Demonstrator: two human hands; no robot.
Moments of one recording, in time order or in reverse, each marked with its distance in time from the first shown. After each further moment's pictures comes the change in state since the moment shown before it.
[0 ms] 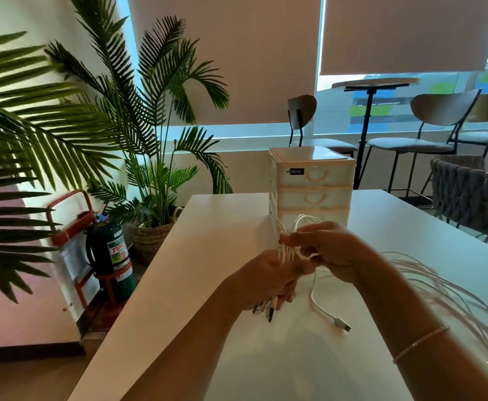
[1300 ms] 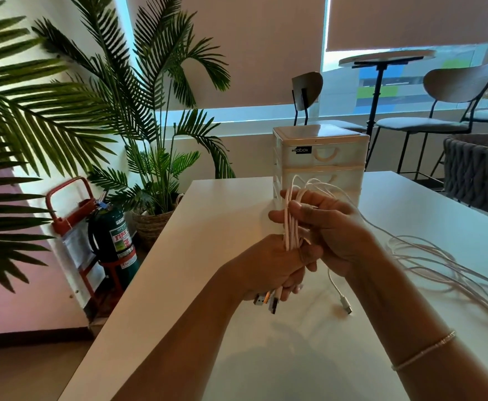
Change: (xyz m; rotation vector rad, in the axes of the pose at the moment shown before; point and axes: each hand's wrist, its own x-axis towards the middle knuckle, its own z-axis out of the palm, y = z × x) left_hand -0.001 -0.002 -0.005 0.013 -0.033 0.003; right_hand 0.003 0.010 0.017 0.529 -0.094 -0.283
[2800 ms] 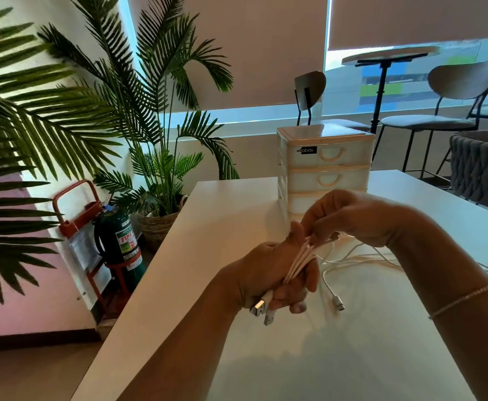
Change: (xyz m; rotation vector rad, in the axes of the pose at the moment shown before) left_hand -0.003 -0.010 -0.008 -0.434 -0.332 -0.132; right_hand 0.021 -0.034 -0.026 -0.786 -0.470 0.151
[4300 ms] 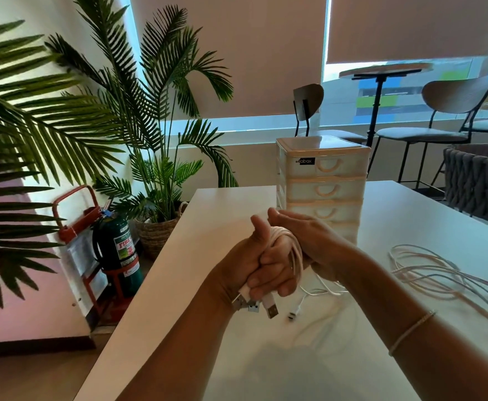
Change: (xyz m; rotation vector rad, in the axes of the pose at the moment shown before) left_hand -0.003 0.006 -0.009 -0.245 -0.294 0.413; right_hand 0.022 -0.006 0.057 0.409 0.255 0.081
